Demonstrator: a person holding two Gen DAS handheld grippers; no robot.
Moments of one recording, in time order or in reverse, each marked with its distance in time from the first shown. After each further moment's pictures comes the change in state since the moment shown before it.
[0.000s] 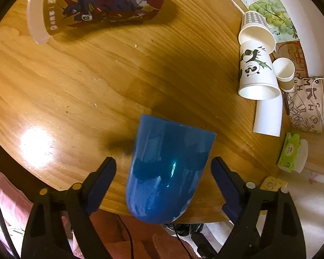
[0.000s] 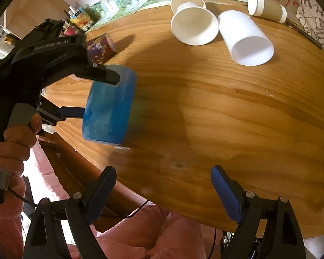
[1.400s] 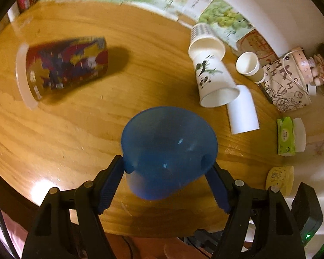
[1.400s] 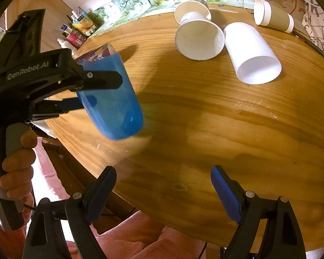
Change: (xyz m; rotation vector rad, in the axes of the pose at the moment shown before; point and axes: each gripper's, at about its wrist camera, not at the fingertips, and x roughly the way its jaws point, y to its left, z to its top) left arm -0.031 -0.043 -0.016 0.290 -0.256 0.005; right arm -0.012 0.001 0.009 -0.001 -0.025 0.031
